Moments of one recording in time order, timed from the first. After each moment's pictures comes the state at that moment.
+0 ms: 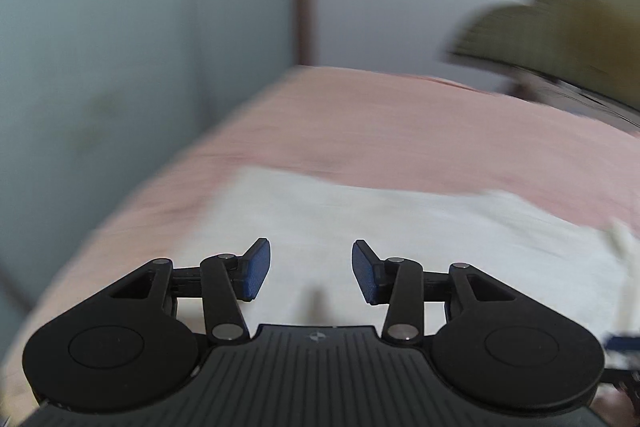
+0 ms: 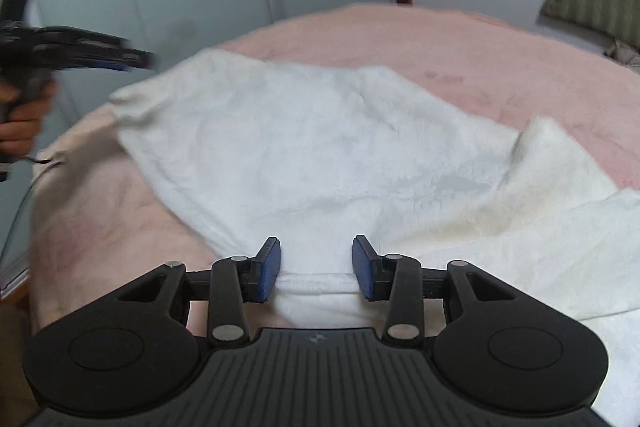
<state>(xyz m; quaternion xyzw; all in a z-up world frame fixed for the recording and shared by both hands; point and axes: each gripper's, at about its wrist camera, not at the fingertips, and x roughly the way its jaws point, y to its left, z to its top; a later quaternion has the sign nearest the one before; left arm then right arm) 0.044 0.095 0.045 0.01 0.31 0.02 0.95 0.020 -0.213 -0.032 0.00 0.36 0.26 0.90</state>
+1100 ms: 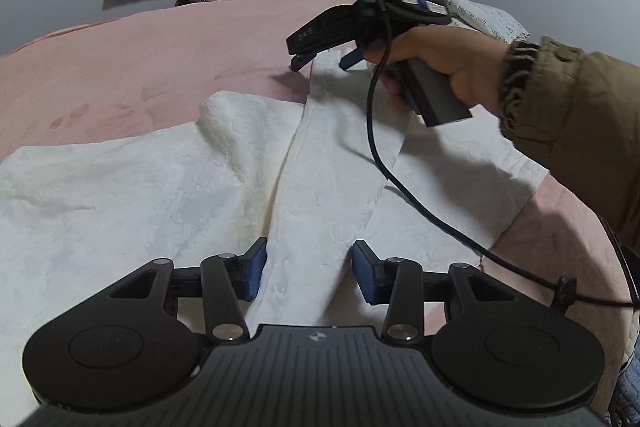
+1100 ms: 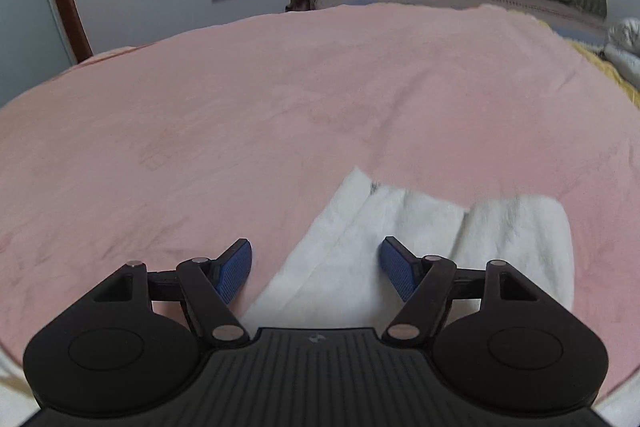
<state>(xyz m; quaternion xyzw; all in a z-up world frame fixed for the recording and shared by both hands) 0.065 -0.127 -0.031 0.09 0.36 -0.39 0.84 0.204 -0.435 -0.044 0.09 0.40 -0.16 0.90</state>
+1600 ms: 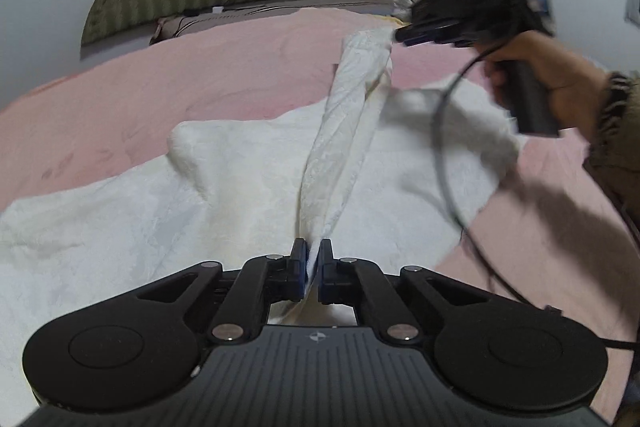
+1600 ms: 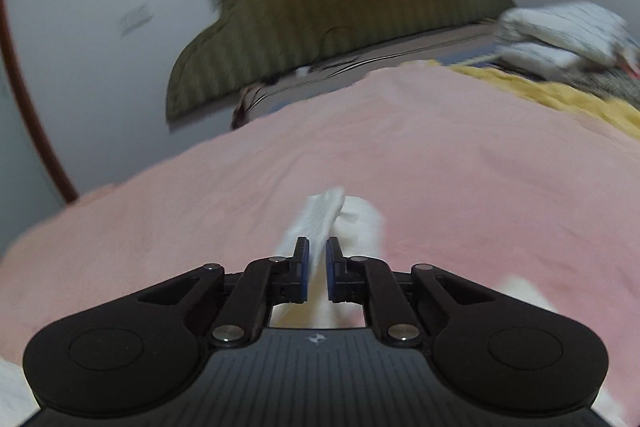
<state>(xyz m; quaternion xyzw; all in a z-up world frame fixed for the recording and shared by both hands) 0.028 -0.144 -0.027 0.17 0.30 -0.41 0.84 0.016 -0.492 0.000 0.23 0.21 -0.25 0.92</state>
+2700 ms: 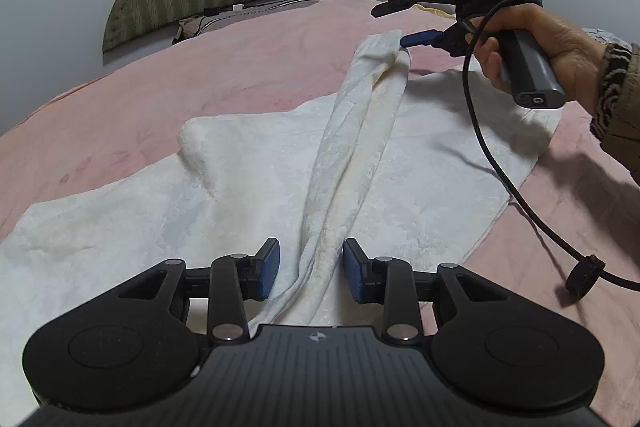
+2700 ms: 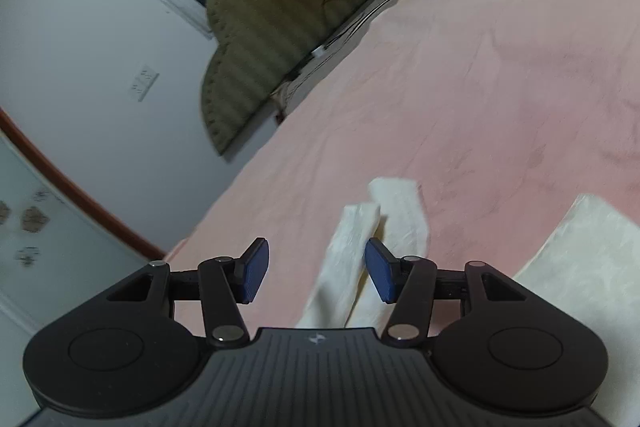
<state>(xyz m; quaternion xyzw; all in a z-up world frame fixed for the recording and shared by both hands) 0.026 -0.158 -0.034 0.19 0.30 -0.37 0.86 0.030 -0.535 -0.033 0.44 0.17 -0.13 0.87</state>
